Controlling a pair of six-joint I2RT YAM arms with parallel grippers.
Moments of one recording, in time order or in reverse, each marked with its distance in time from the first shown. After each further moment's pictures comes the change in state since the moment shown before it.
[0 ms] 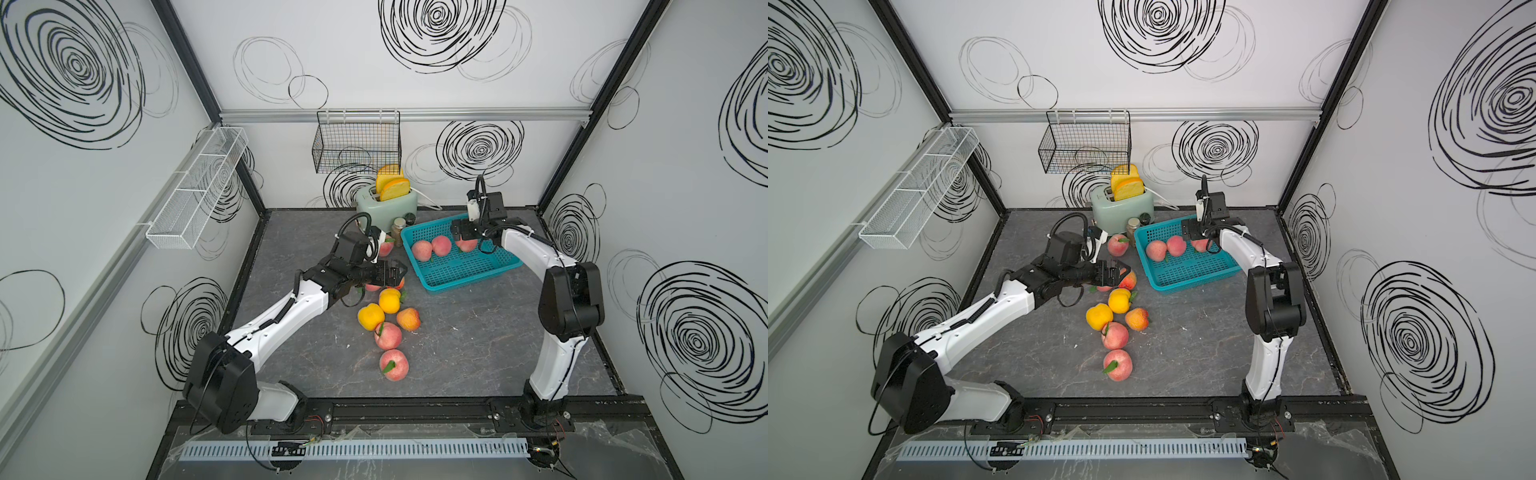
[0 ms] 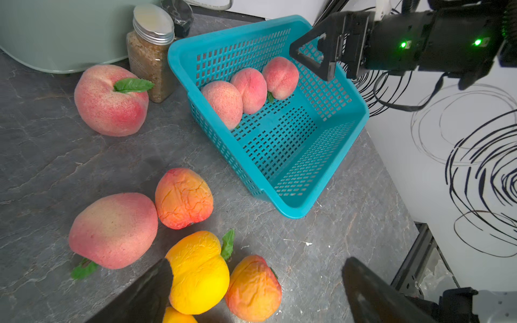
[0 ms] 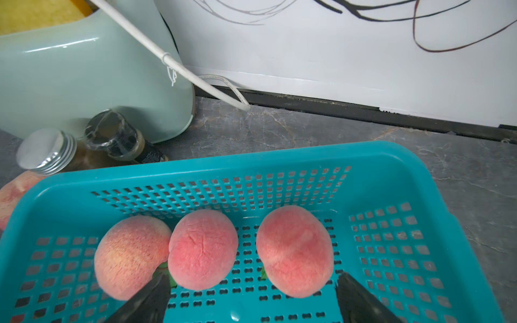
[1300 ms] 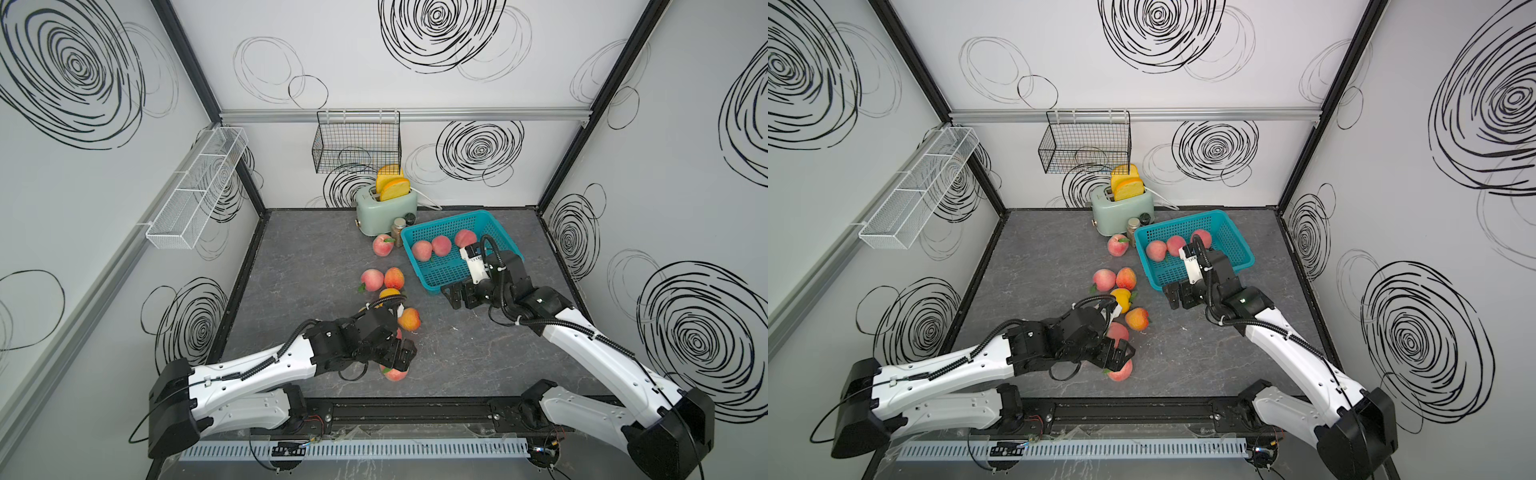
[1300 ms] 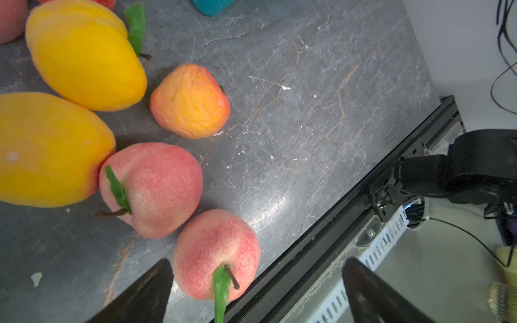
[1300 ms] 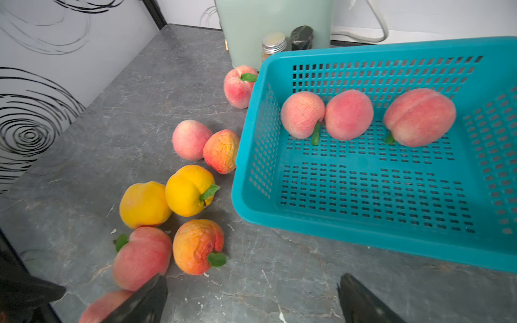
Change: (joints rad) left arm -0.576 -0.292 -0.266 -0.282 -0.307 -0.315; right arm 0.353 -0.853 -0.652 -0.129 -0.073 0.175
